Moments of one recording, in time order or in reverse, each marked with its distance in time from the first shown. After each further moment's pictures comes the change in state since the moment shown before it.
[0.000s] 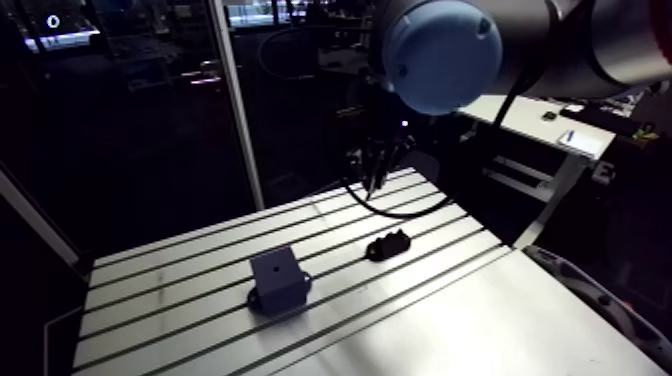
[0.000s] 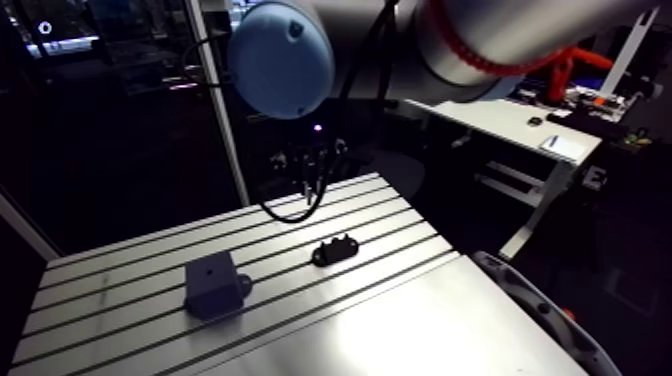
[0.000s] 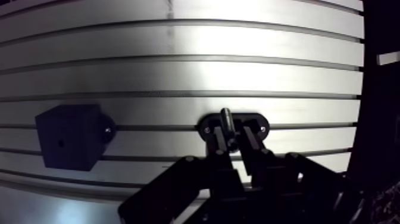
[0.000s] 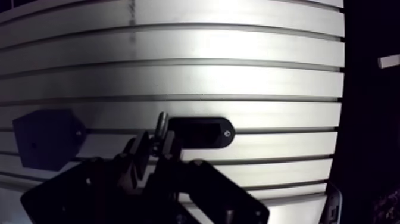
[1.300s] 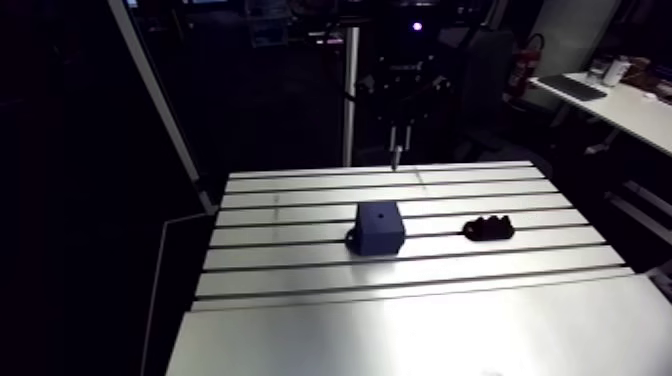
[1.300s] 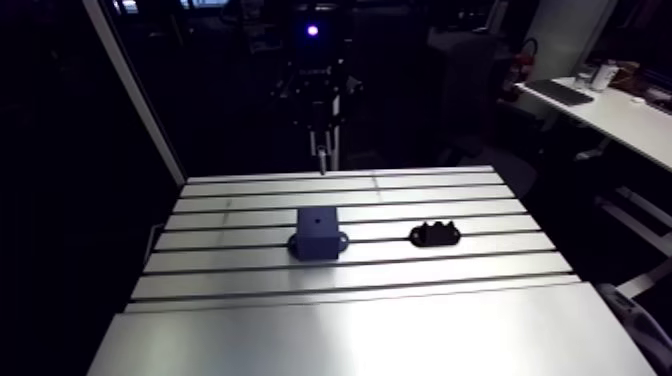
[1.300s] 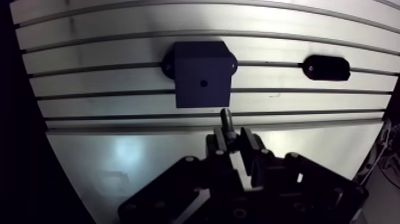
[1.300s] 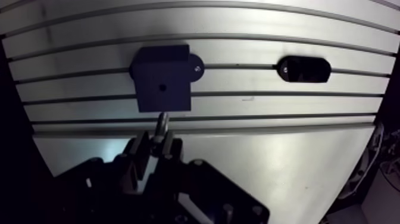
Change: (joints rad) arm 0.361 0.089 -0.332 0.590 -0.090 0.379
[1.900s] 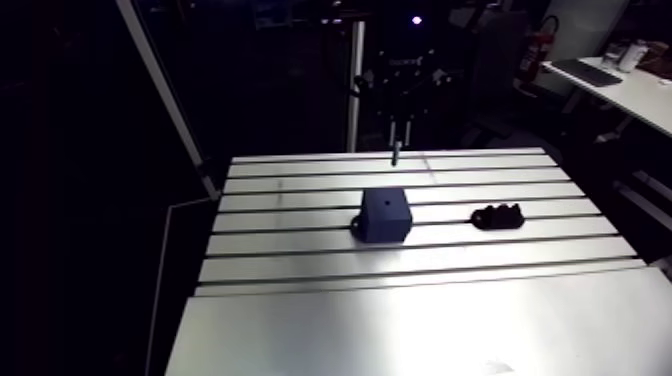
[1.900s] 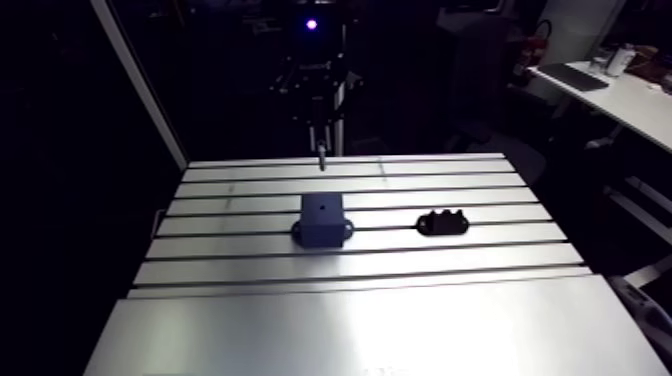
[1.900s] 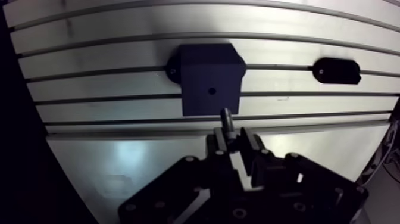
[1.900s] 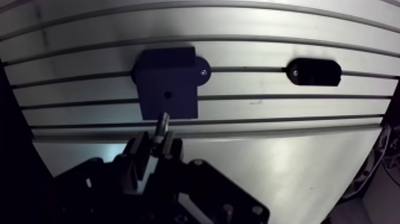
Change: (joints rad) arm 0.017 0.046 -0.011 0.004 0.001 0.022
